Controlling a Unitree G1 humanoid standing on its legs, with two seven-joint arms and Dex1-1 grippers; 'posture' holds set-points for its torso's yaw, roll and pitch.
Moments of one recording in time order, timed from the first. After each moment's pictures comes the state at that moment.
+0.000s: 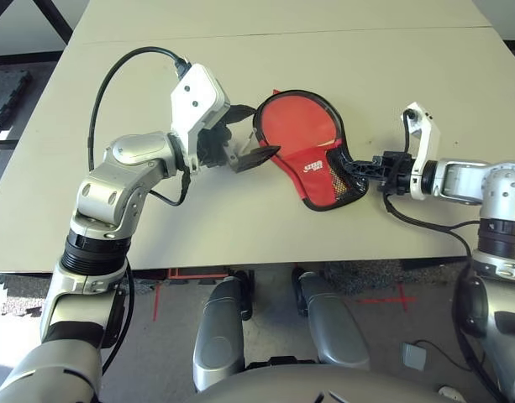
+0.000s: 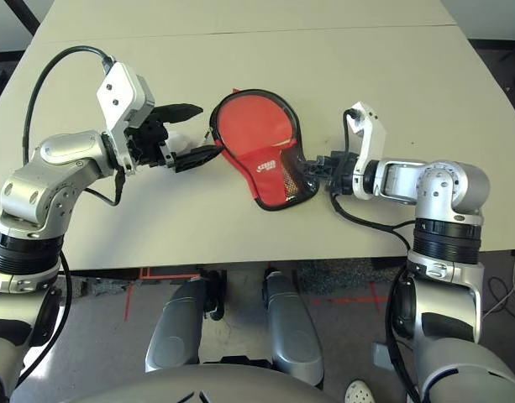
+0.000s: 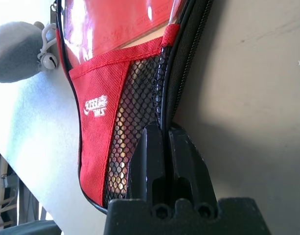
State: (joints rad) left arm -0.60 0.55 -0.07 -0.26 -0.40 0.65 -0.79; right arm -0.60 -0.51 -0.34 0.01 0.74 1.55 0.44
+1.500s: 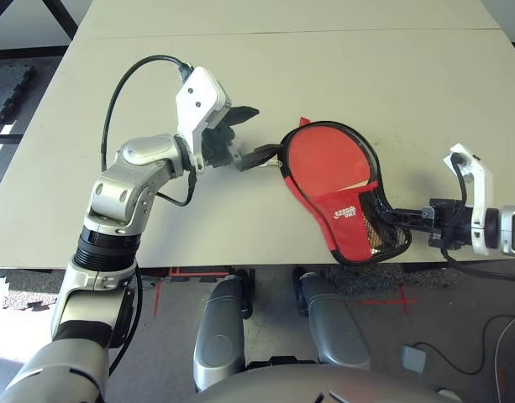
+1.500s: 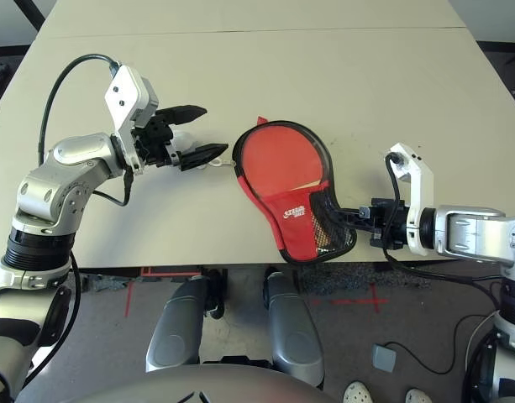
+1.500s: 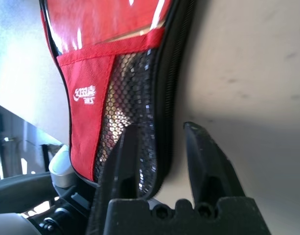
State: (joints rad) left arm -0.61 0.51 -0.08 -0.17 -0.39 0.58 -0.81; right arm -0.31 -1.00 -0.39 -0.15 1.40 1.57 0.19
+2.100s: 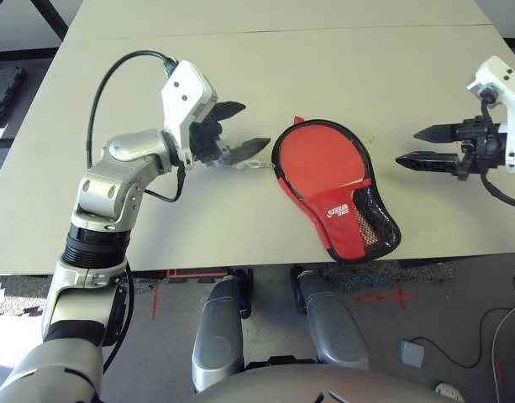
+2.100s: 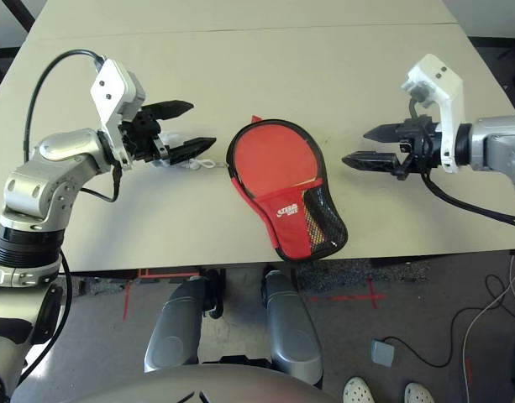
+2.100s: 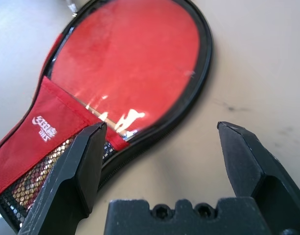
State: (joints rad) left arm -0.59 0.60 -0.02 -0.15 -0.39 0.59 -0.80; right arm -0.70 -1.00 0.19 0.25 0.50 0.58 1.21
